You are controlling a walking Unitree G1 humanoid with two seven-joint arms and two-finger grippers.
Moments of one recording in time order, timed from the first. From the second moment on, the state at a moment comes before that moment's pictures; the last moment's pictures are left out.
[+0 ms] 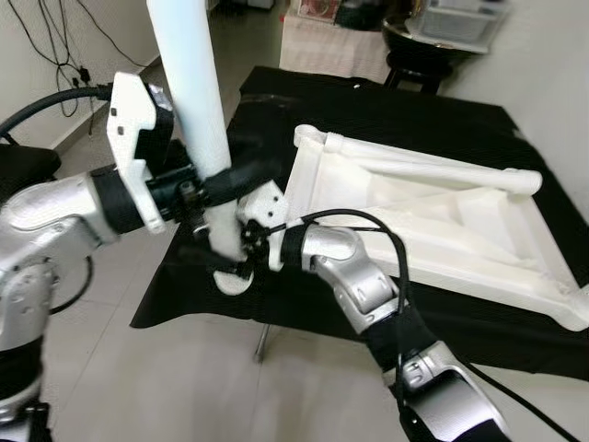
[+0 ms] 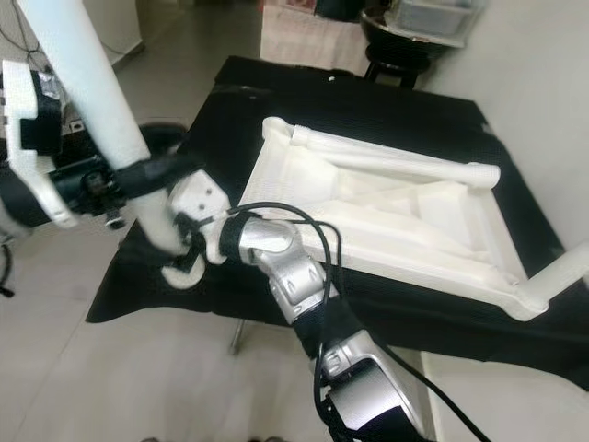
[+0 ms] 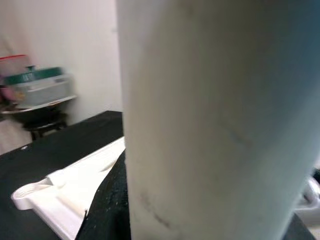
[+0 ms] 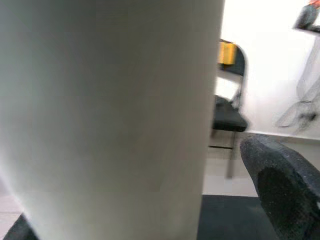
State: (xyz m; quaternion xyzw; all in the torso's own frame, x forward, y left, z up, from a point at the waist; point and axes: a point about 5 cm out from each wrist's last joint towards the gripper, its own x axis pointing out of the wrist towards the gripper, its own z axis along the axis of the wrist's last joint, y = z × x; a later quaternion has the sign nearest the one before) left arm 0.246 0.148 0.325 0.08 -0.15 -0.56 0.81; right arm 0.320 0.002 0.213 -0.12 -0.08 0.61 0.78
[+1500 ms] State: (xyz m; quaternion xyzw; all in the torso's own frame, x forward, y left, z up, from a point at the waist) left arm 0.261 0.262 0.310 -0.07 -0.26 -0.03 0.96; right arm 0.382 -0.062 0.234 0.02 -0.08 0.27 0.96
